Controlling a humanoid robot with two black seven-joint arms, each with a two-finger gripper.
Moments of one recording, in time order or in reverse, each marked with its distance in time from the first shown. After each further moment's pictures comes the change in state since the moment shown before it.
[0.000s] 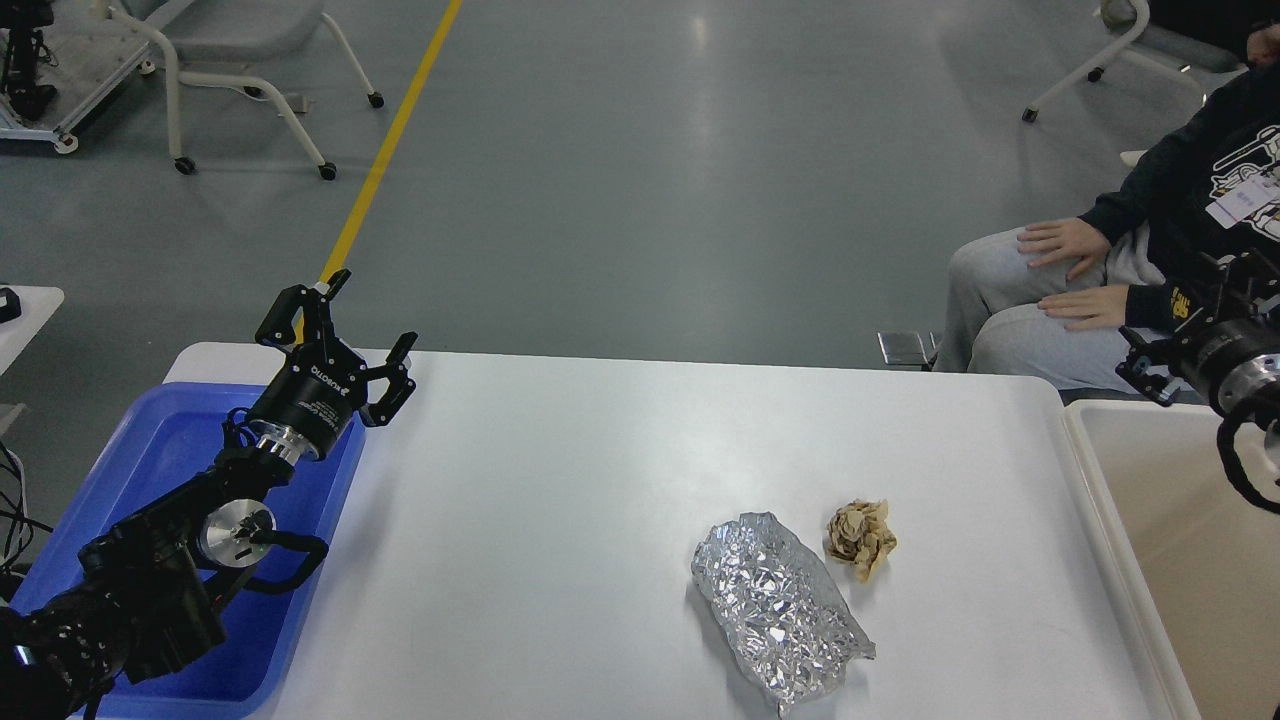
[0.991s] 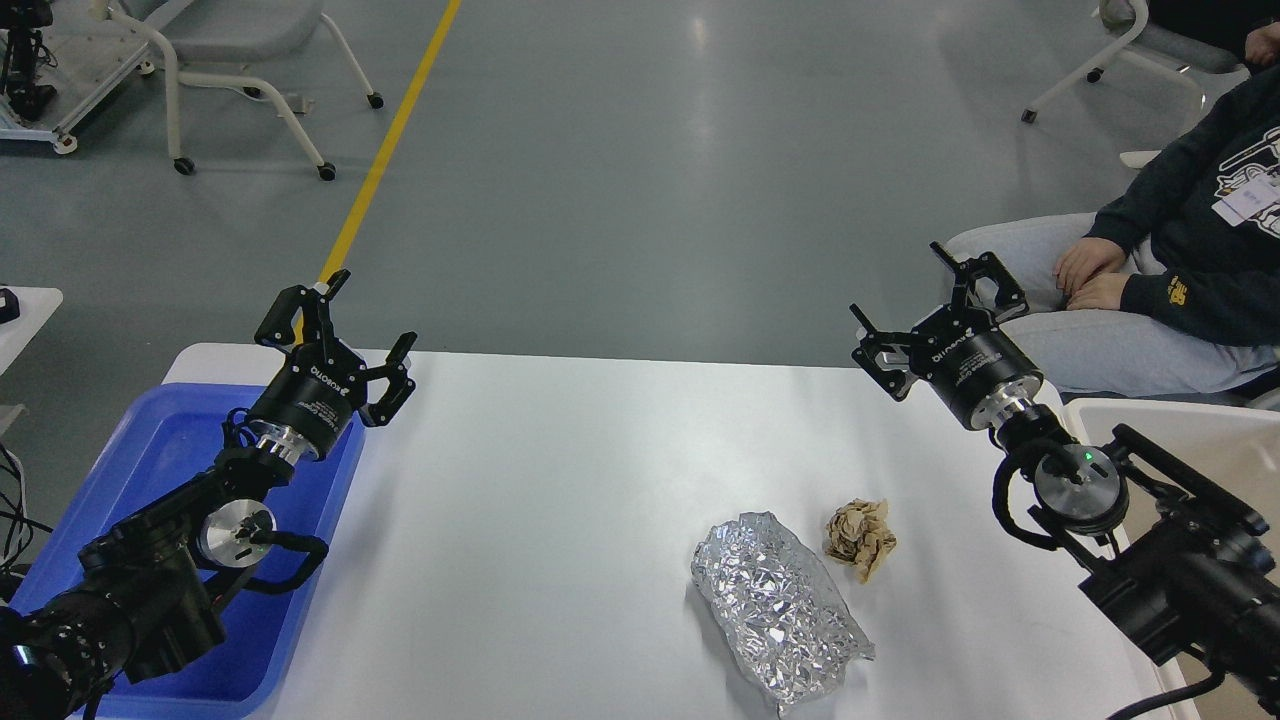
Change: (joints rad) left arm 0.000 0.000 0.000 0.000 0.000 0.000 -0.001; right arm -0.153 0.333 0.170 0.153 -0.026 0.211 0.038
